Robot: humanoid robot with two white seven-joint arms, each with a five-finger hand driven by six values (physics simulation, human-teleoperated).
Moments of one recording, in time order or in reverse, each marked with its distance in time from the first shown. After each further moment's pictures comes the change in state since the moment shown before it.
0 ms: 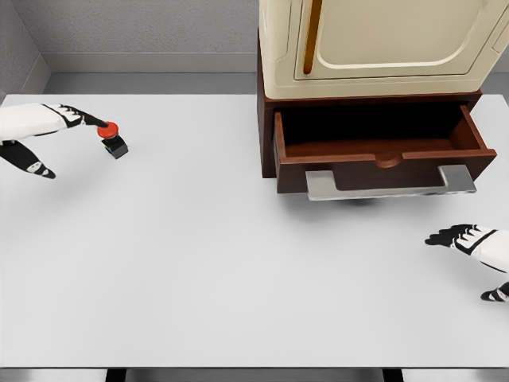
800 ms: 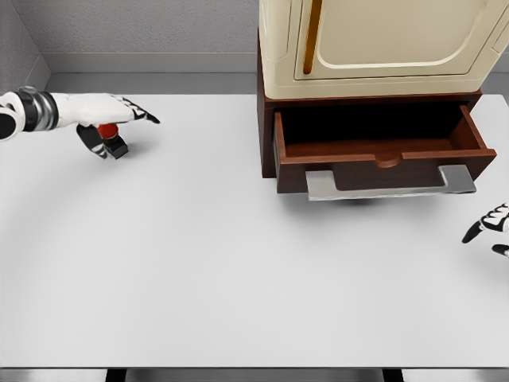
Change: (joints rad) left arm -0.232 -0.397 -0.079 0.375 -0.465 0.000 0.000; right arm -0.012 -0.082 -0.082 0.000 -0.076 0.000 0.023
